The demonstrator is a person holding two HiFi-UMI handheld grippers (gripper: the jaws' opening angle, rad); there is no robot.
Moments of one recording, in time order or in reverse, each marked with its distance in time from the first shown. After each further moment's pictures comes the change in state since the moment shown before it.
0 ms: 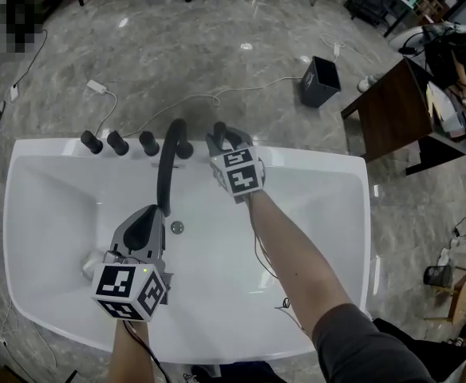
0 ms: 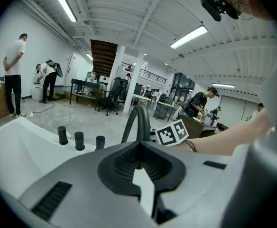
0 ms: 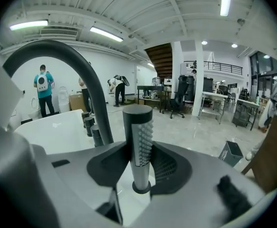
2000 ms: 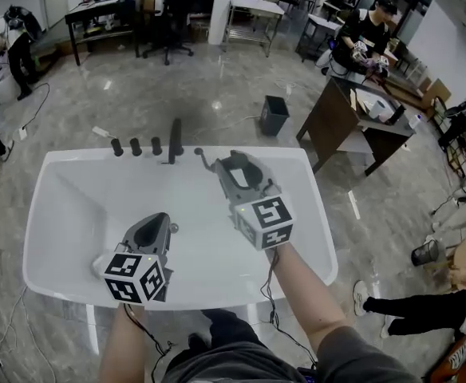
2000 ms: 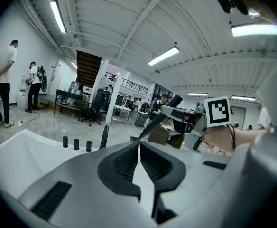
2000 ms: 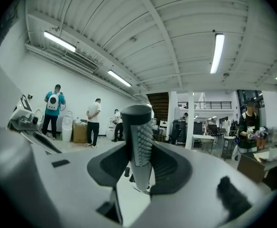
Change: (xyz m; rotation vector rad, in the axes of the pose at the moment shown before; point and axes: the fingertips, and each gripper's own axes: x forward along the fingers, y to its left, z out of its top) left arm -0.328 -0.118 0.000 0.083 -0.112 -0.216; right arm -0.489 0.217 0.150 -0.103 -0.451 -0.120
